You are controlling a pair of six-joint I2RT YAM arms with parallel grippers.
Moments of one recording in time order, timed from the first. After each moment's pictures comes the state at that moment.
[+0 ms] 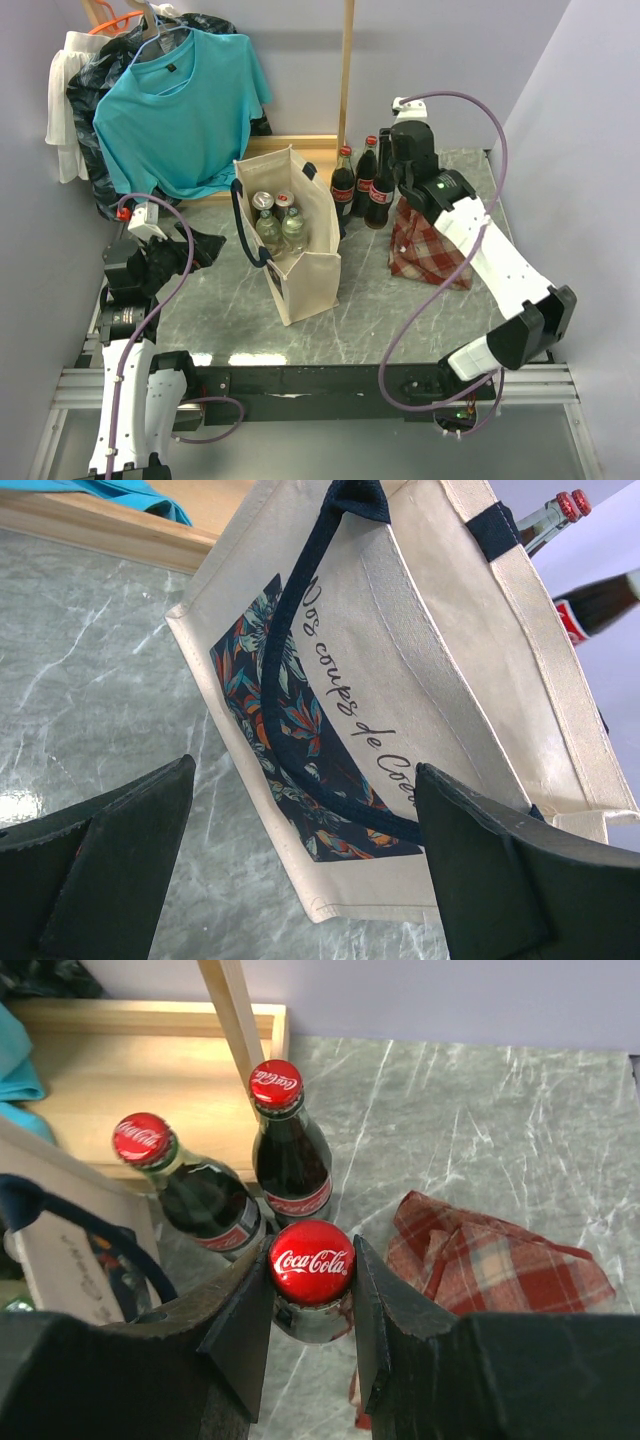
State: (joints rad) left arm 0.14 0.58 0.65 -0.33 0.51 -0.51; right arm 0.49 1.45 1.56 -0.51 0.42 0.17
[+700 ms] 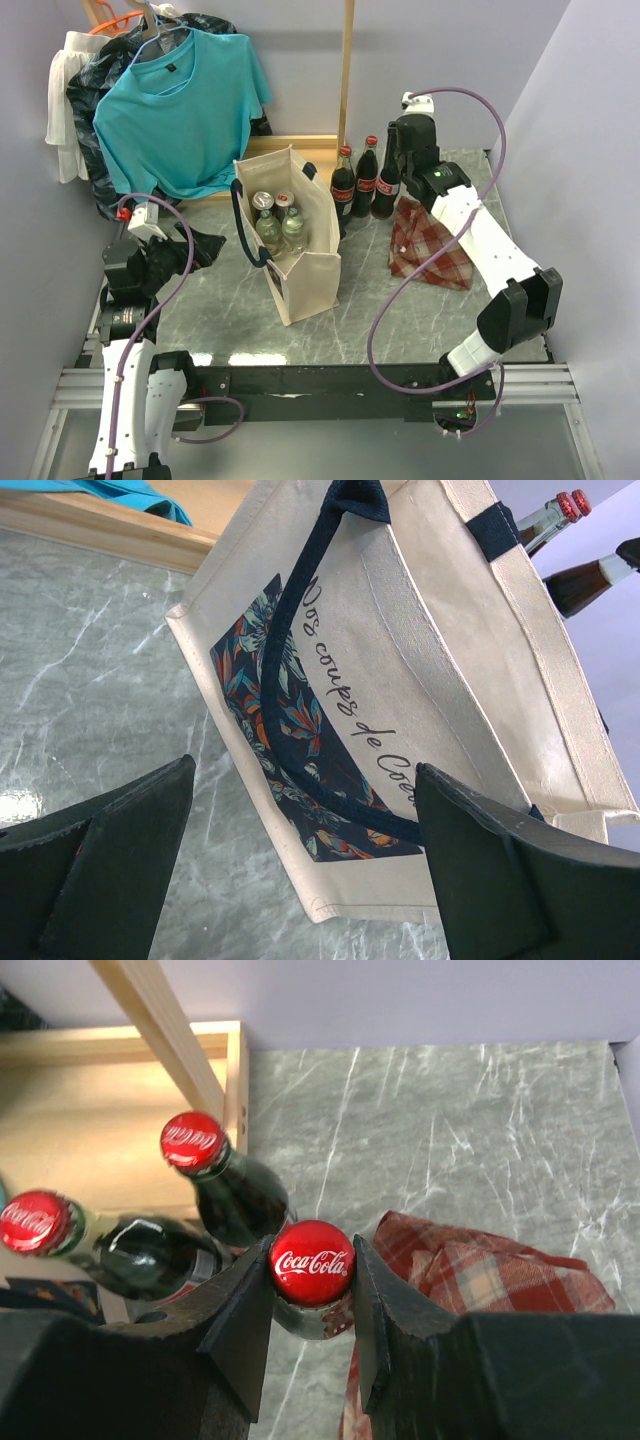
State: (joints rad) left arm 0.14 0.58 0.65 -0.33 0.51 -0.51; right arm 0.39 1.55 1.56 -0.42 0.40 0.18
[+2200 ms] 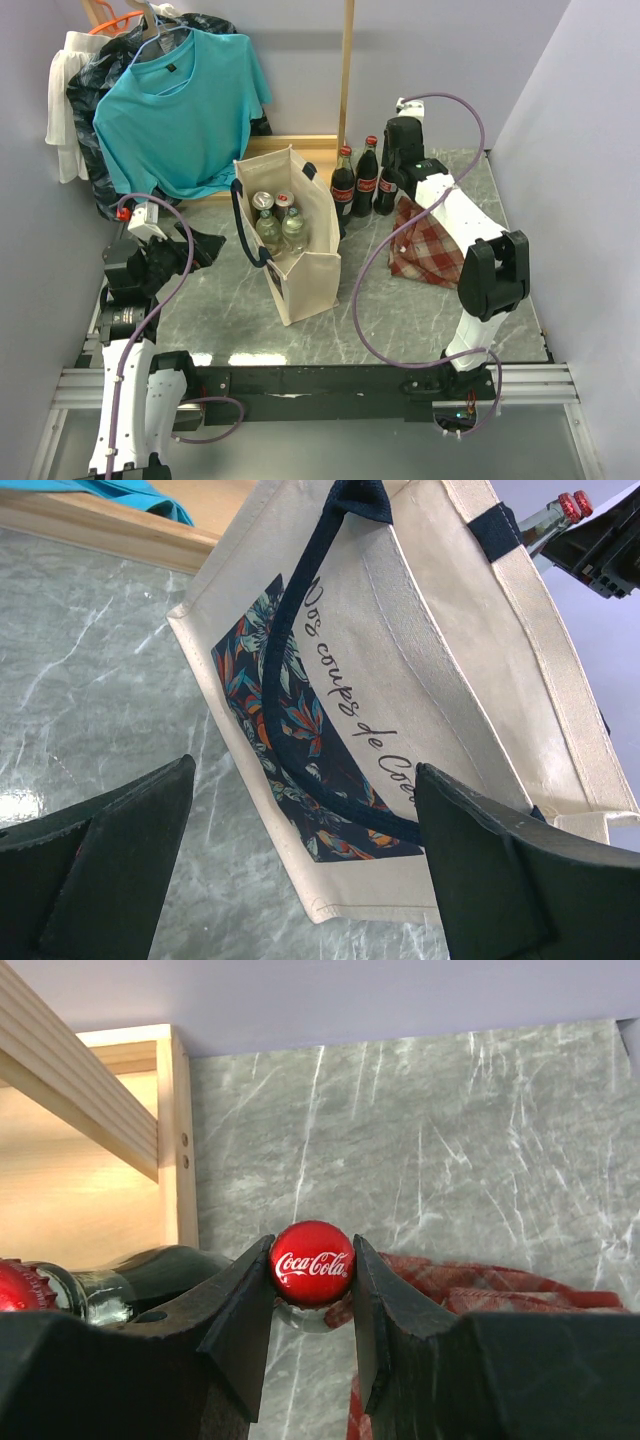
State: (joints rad) left arm 0.14 0.58 0.65 -0.33 0.51 -0.51; right arm 0.32 1.78 1.57 -0.23 0.42 0.18
